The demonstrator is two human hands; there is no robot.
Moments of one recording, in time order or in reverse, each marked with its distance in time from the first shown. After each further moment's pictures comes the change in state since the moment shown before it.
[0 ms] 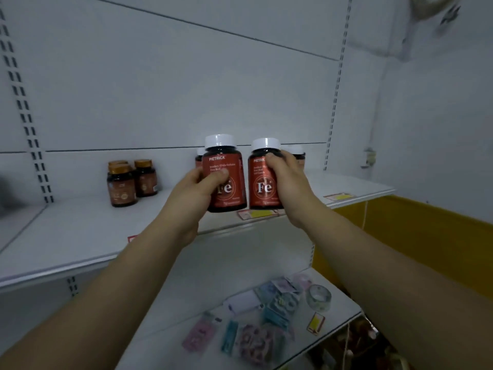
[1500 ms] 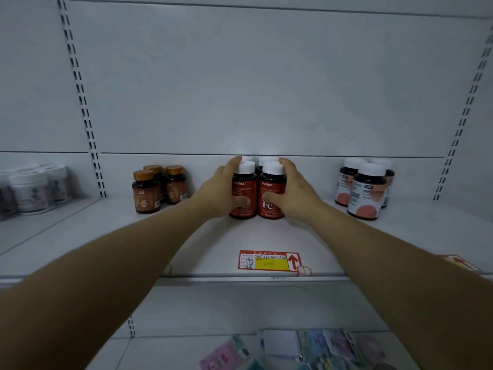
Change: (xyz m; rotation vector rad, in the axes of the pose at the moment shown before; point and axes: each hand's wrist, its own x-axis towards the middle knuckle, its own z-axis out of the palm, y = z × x) left_hand 0.162 -0.051 0.006 1.097 0.174 -0.002; right_hand 0.199 0.108 0.005 -0.601 -0.470 -0.265
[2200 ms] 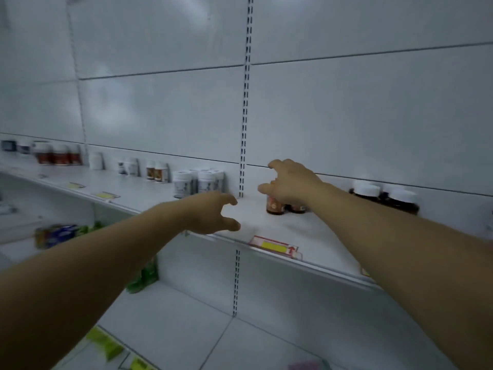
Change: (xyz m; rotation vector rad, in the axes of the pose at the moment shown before) left_hand -0.208 -0.049 -0.174 0.544 -0.079 -0.408; right_hand -0.023 -0.225 0.084 -0.400 -0.310 -0.453
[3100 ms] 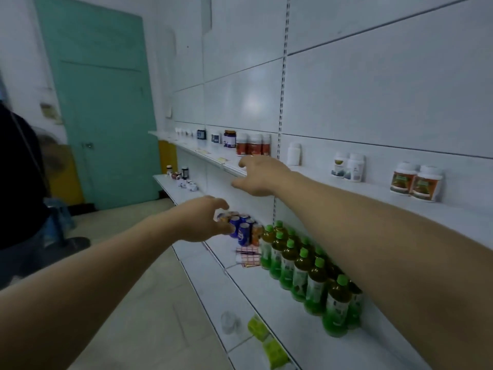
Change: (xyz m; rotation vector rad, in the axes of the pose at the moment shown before) left_hand -0.102 -0.594 -0.062 0.025 0.052 -0.600; right_hand 0.278 -0.615 0.225 0.141 -0.133 -0.633
